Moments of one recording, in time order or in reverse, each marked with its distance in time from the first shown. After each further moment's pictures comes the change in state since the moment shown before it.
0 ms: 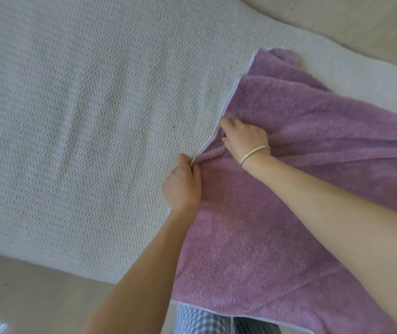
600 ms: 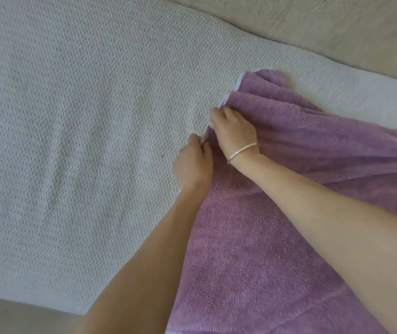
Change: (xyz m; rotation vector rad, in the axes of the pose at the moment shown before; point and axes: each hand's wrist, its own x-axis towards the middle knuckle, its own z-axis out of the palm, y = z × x) left_hand 0.066 0.070 -0.004 -0.065 -0.019 0.070; right_hand 0.050 0.010 -0.018 0.145 0.275 -0.002
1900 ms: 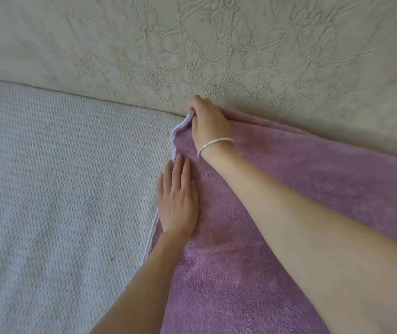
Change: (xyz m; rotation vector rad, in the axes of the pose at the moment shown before) left_hand 0.089 0.061 0.055 0.278 0.402 0.533; right_hand 0.131 0.077 -0.071 0.391 0.202 0.169
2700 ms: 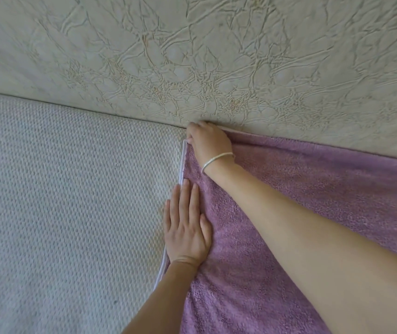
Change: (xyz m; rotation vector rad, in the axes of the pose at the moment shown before) left_hand -0.002 -0.015 0.038 0.035 0.080 -0.011; right_hand 0.050 0.026 0.054 -0.197 -0.255 -0.082
